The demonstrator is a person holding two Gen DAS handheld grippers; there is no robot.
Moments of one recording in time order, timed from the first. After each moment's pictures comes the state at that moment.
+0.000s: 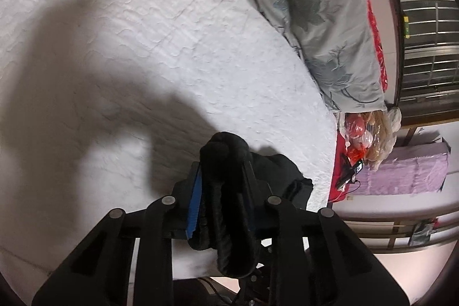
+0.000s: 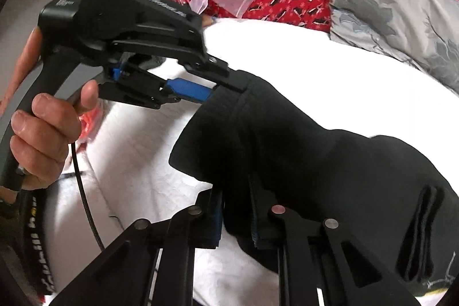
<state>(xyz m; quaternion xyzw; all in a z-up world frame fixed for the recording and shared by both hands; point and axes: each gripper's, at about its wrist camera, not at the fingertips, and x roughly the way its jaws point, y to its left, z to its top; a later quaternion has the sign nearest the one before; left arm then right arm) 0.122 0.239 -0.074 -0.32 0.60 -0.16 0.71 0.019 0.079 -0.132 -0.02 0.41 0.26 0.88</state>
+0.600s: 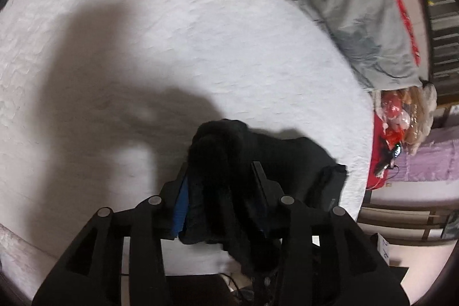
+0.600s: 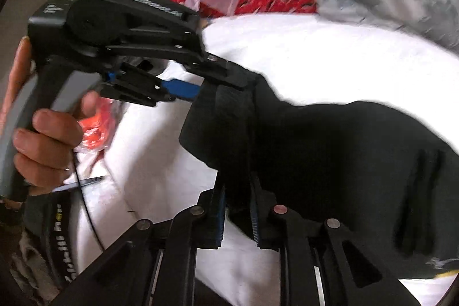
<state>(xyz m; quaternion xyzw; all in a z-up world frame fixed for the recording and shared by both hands) 0.128 0.203 -0.082 -0.23 0.65 -0.11 0.71 0.022 0.048 -0.142 0.06 0.44 0.30 0.84</state>
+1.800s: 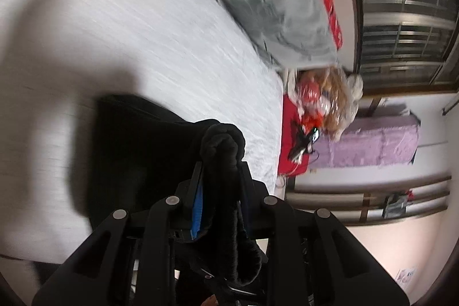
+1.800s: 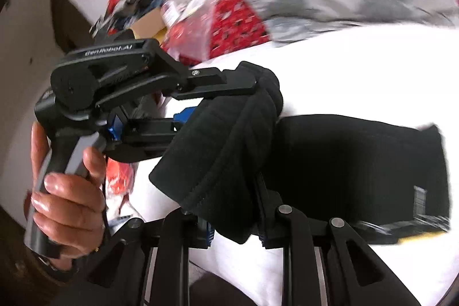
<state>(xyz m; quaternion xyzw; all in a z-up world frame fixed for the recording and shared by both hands) 0.106 0.047 -0.046 -0.35 0.60 -0.28 0.66 -0.012 -0.107 -0.101 0.21 0.39 0.24 0.86</state>
